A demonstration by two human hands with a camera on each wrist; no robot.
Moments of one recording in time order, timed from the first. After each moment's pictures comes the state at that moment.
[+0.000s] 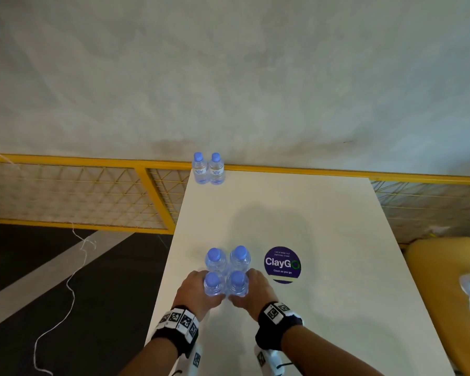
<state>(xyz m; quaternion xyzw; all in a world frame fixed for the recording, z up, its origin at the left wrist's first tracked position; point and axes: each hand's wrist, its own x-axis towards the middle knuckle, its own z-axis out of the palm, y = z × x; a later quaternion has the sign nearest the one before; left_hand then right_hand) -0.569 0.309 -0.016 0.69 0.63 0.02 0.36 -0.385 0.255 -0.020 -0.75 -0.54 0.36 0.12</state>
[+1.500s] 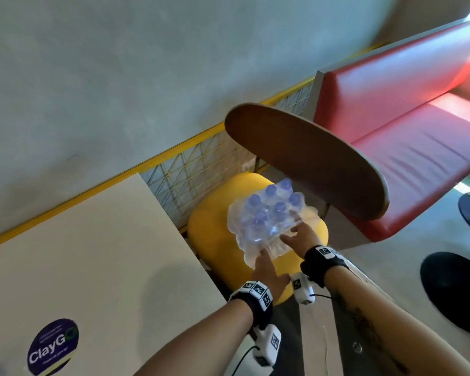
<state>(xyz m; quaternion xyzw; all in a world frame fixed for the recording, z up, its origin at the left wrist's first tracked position) 0.094 -0.012 -0.030 0.80 0.29 -0.19 0.50 0.250 -0.092 -0.016 -0.91 -0.12 0.25 0.31</state>
